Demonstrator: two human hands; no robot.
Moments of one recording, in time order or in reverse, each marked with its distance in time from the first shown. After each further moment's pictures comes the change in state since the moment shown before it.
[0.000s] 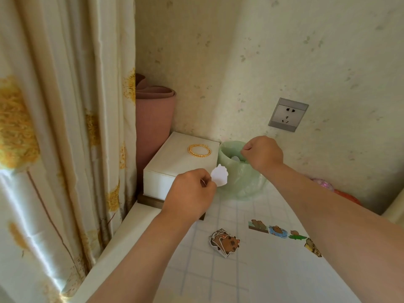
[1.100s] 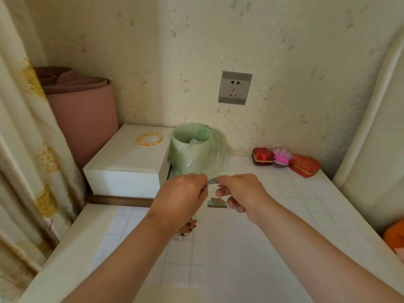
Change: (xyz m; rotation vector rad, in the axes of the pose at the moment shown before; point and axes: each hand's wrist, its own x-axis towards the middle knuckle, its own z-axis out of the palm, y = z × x) left_hand -0.013 0.027 0.086 0.527 0.021 0.717; right_hand -0.142 0.064 -0.040 0.803 -0.388 0.597
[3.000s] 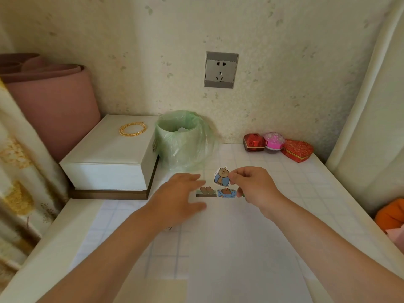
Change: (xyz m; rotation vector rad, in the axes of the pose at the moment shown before) left_hand -0.006 0.008 0.026 -0.240 -0.605 -0.271; right_hand 0.035 0.052 -0.046 -0.087 0.093 -0.213
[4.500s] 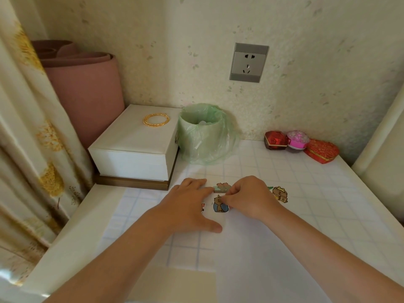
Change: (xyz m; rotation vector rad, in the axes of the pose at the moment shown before) left_hand -0.020 -0.025 0.013 0.127 -0.134 -0.016; right_hand -0.002 0.008 0.055 -0.535 -0.147 -0.036
